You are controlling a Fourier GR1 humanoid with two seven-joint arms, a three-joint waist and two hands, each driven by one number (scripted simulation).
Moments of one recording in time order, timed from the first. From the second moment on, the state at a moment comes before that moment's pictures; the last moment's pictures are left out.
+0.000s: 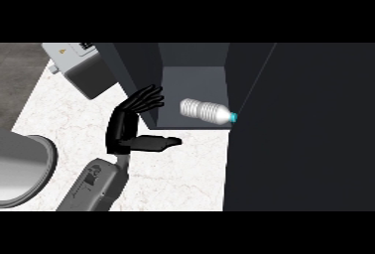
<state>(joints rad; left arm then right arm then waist) -0.35 0.11 -0.29 -1.26 0.32 0.31 -0.33 0.55 -0.12 0.43 -2.11 -0.20 0.06 -0.24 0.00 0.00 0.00</state>
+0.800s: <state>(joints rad) -0.03 0.12 -0.40 -1.85 0.31 0.30 -0.21 0.56 -0.15 0.46 -2.17 -0.17 0.02 -0.20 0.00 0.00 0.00</state>
